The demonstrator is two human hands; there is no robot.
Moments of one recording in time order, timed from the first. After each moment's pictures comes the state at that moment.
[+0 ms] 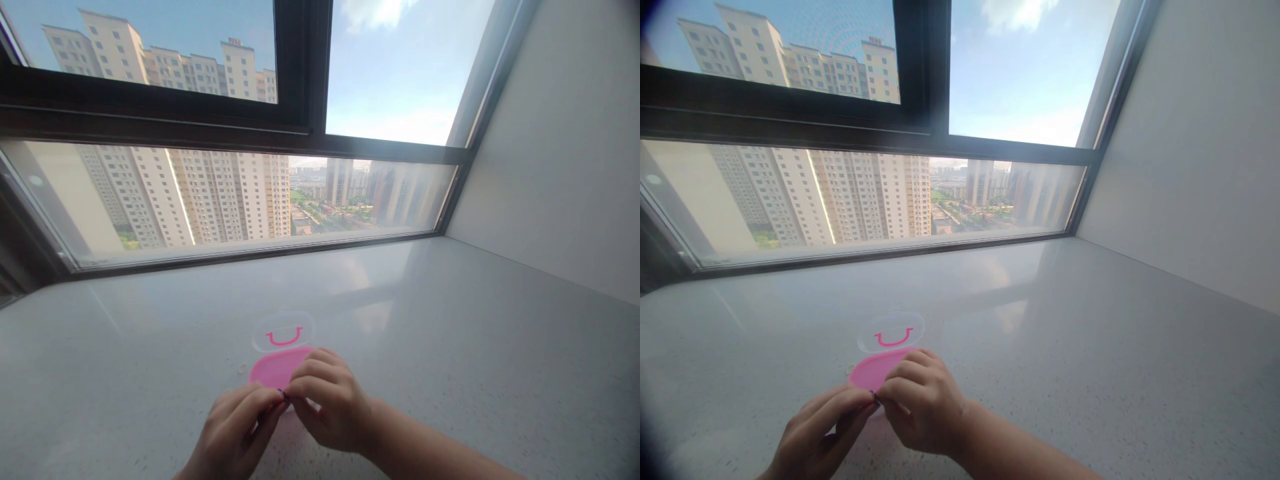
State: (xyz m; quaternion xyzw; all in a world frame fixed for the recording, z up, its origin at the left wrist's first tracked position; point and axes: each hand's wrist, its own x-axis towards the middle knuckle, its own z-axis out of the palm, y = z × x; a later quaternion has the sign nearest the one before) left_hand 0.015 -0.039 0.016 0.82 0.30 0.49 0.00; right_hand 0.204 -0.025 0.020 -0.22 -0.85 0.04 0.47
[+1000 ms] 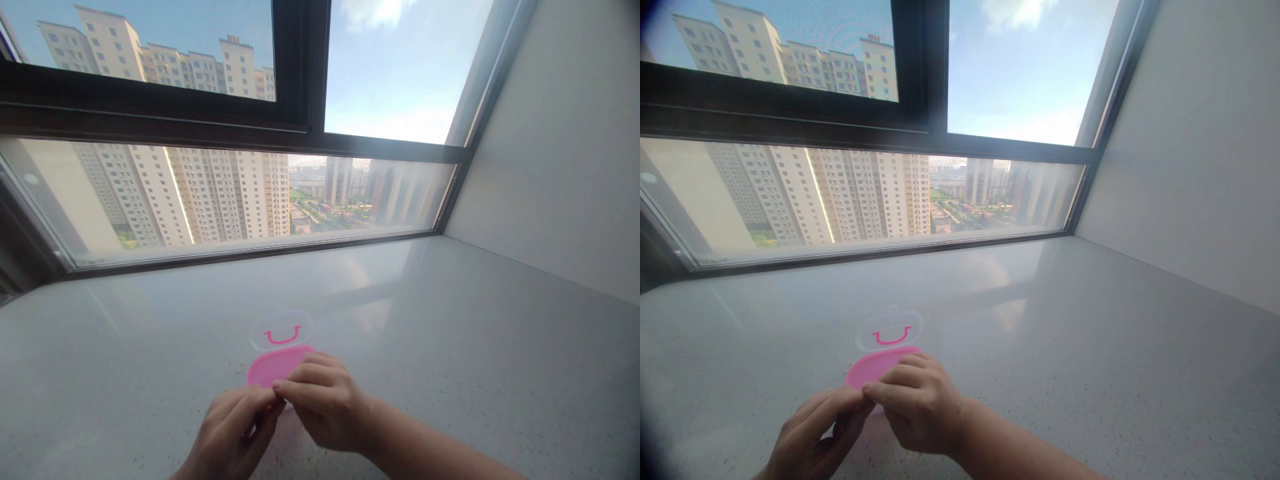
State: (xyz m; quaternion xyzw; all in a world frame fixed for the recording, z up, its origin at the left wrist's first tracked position) left_hand 0.015 -0.041 0.015 0.83 0.29 0.48 -0.02; right_hand 0.205 -0.024 0.018 -0.17 -0.86 0.04 0.48
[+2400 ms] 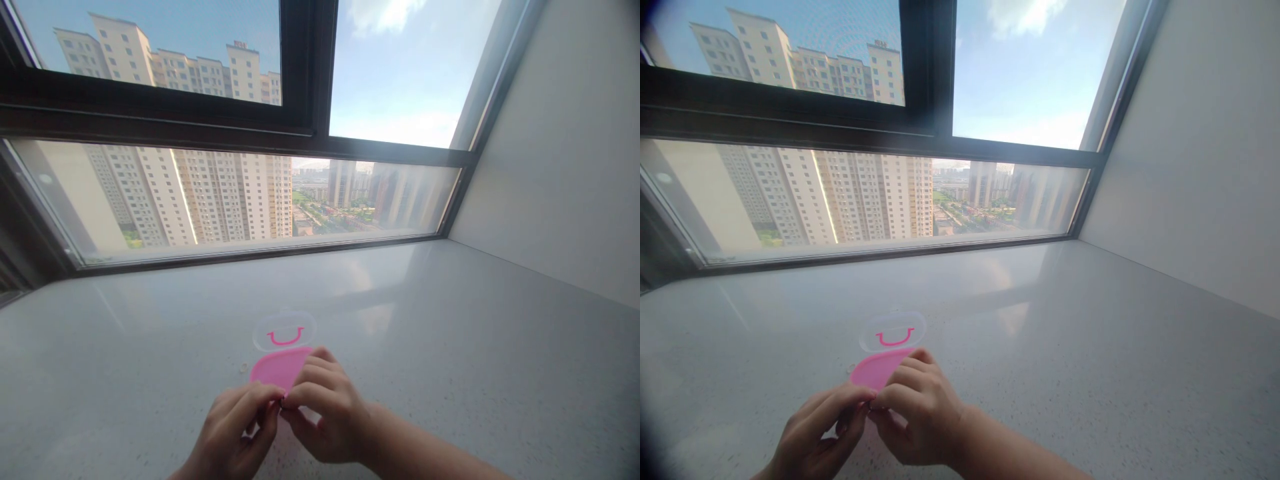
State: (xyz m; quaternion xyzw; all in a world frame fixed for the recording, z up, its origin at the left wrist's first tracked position) left_hand 0.015 -0.044 0.011 0.81 0.32 0.48 0.02; right_hand 0.199 -0.029 0.021 -0.21 -0.84 0.02 0.49
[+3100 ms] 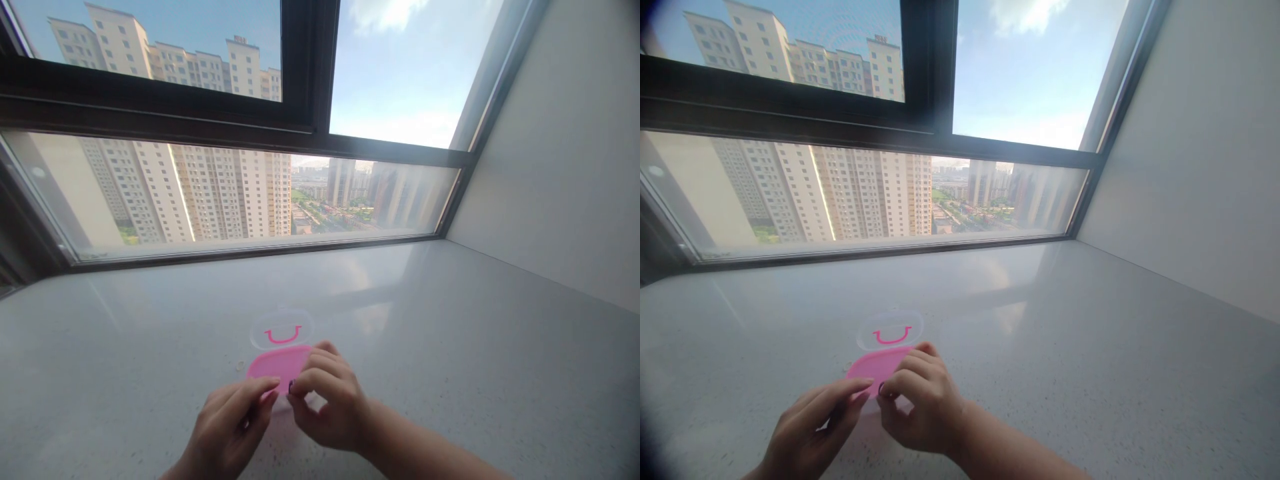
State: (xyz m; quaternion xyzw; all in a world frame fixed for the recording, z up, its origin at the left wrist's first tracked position) left_hand 0.013 -0.040 0.007 0.79 0.35 0.50 0.01; right_hand 0.203 -0.025 0.023 -0.23 -0.81 0.01 0.54
